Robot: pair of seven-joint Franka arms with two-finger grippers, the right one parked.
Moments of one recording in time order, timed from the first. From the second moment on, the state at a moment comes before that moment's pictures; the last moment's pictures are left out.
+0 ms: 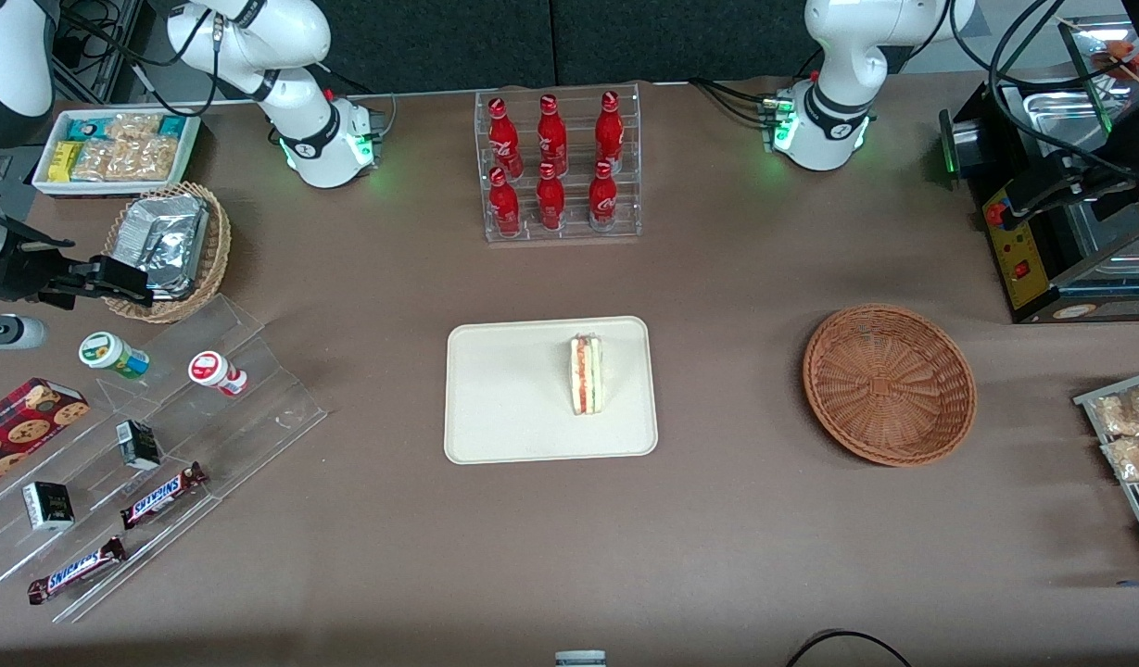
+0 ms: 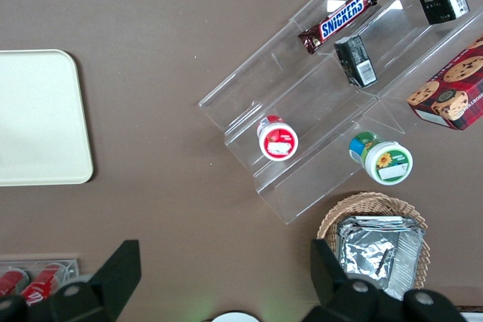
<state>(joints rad) -0.05 0.02 0.00 -1.35 -0.01 1.32 -0.15</state>
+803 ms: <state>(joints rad) -0.01 -0.06 -0.01 -1.45 -0.01 1.29 -0.02</state>
